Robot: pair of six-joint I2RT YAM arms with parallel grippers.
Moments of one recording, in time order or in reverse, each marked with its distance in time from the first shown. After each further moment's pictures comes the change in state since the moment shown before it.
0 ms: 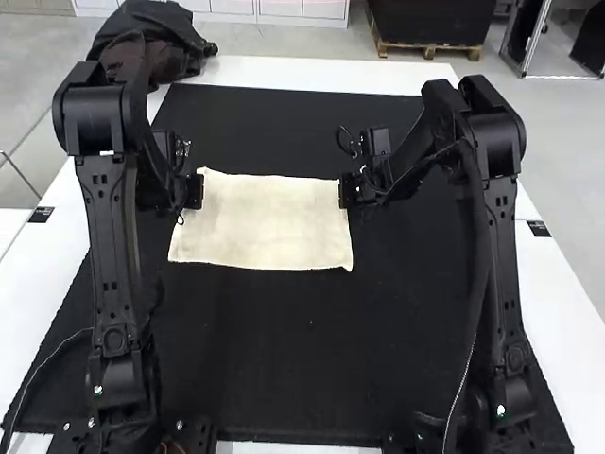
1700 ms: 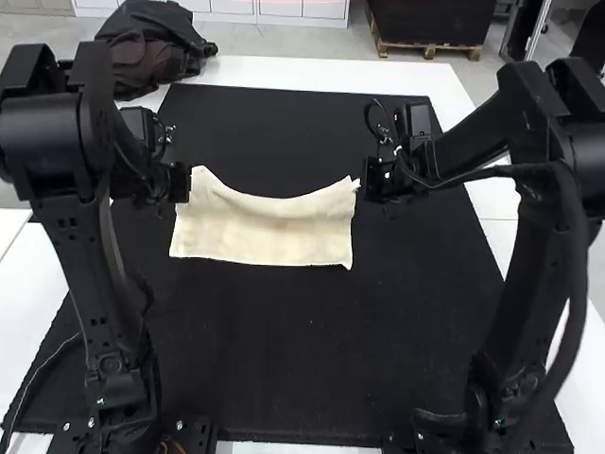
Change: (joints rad) left arm 0.050 -0.462 -0.239 -0.283 0.108 0.009; right arm -0.051 -0.489 -0.317 -0.198 -0.237 0.136
